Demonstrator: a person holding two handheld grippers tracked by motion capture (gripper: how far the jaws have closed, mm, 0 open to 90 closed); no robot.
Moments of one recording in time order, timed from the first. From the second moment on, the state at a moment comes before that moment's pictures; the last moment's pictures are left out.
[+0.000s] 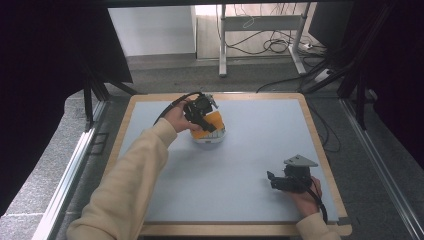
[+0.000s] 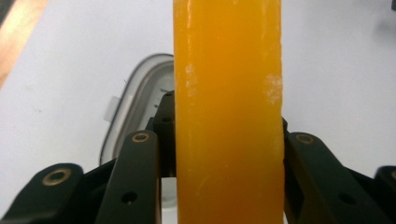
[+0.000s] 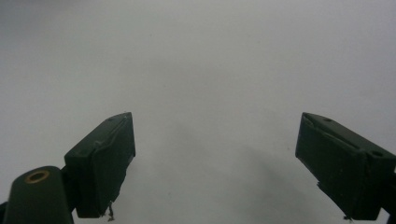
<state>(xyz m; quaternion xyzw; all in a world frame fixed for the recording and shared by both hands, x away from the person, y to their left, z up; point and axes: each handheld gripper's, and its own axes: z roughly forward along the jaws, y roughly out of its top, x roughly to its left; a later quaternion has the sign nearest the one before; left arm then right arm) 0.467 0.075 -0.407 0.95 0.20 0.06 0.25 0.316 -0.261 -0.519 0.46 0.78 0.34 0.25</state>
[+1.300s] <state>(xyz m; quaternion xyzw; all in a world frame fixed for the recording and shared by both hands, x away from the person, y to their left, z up) 0.515 0.068 -0.459 0.97 0.12 0.04 0.21 0.316 -0.261 -0.520 0.45 0.79 0.33 0.25</state>
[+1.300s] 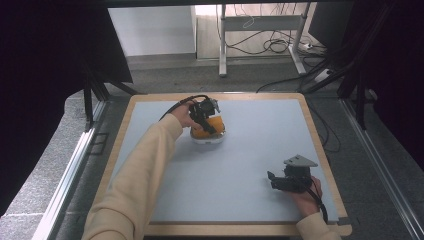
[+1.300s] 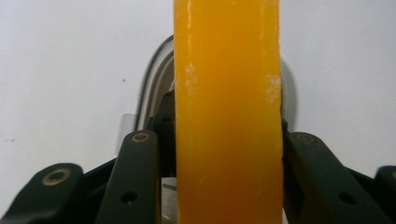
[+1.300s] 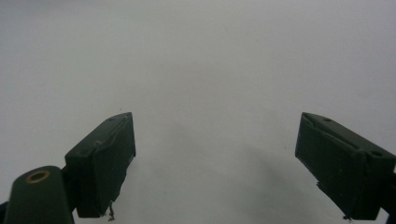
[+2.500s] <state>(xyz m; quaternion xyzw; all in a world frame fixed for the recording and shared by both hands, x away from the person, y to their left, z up) 0.430 0.132 -0.408 0.90 0.26 0.11 0.33 0.314 -0.259 -0.518 0.45 0.79 0.34 0.26</state>
